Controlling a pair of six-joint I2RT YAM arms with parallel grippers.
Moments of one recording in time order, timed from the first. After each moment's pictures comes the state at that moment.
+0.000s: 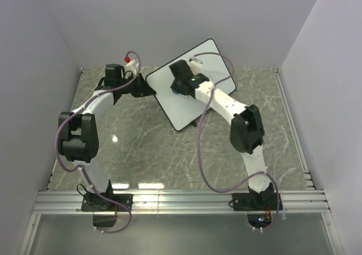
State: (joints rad) left arm -0.10 1.80 1.31 -0.08 0.83 -0.28; right arm 0.67 2.19 2.04 -0.63 0.44 0.93
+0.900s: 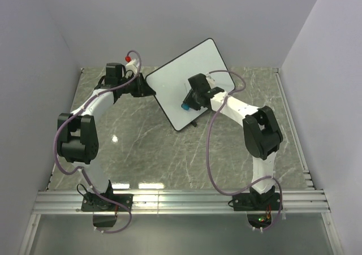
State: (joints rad) left arm -0.11 1.78 1.33 -0.17 0.78 -0.25; right arm 0.56 1.96 1.50 -0.38 0.14 0.99
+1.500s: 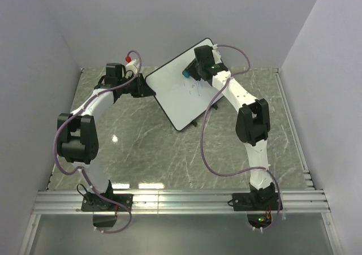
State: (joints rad) left arm -0.11 1.78 1.34 -0.19 0.78 -0.23; right arm 0.44 2.21 2.04 -0.48 0.14 1.03
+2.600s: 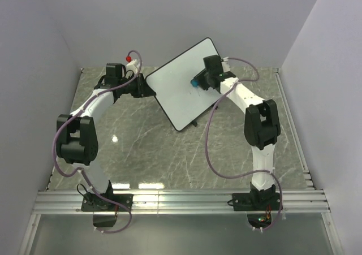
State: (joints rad) left arm -0.11 1.77 1.34 -0.21 0.78 -0.22; right arm 0.40 2.08 1.74 -0.38 0.11 1.14
